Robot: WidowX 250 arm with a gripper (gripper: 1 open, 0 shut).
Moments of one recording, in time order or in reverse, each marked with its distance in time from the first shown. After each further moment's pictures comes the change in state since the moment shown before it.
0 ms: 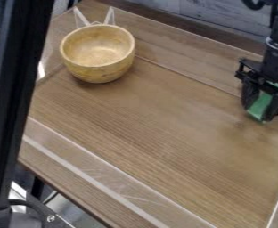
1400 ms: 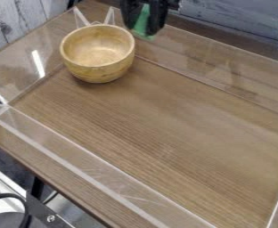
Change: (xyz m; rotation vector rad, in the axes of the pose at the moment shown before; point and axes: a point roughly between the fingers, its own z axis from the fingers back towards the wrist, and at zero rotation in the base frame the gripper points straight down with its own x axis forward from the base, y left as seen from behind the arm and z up) arm -0.108 0.161 0.121 0.052 -0.118 0.385
